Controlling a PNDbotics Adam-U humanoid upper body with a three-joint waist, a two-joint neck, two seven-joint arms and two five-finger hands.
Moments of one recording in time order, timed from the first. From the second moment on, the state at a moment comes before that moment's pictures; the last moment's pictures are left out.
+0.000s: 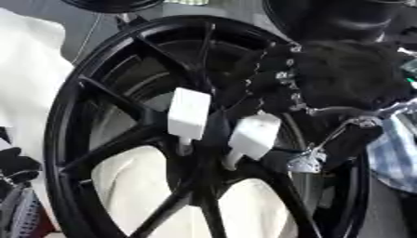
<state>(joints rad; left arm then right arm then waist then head) -0.10 0.20 -0.06 -1.98 0.03 0.00 0.23 -0.80 -0.78 0.30 -1.99 0.64 -0.63 0.54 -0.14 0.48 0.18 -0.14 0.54</state>
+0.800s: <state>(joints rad) -0.10 0.20 -0.07 -1.98 0.03 0.01 0.22 -0.80 -0.79 0.31 -1.99 0.59 -0.65 0.53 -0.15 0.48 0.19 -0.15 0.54</state>
